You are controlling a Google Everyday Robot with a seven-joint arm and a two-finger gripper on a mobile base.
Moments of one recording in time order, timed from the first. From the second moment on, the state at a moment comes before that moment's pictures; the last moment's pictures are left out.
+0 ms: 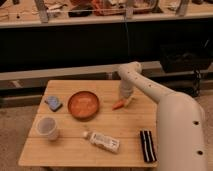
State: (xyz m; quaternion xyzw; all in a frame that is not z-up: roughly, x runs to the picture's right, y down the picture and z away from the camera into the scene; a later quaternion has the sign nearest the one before) arm 0.129 0.099 0.937 -0.36 -0.14 -0.26 0.88
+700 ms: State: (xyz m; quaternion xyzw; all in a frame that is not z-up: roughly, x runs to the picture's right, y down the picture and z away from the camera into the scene) arm 0.134 0.133 0.917 -0.38 -0.14 -0.26 0.88
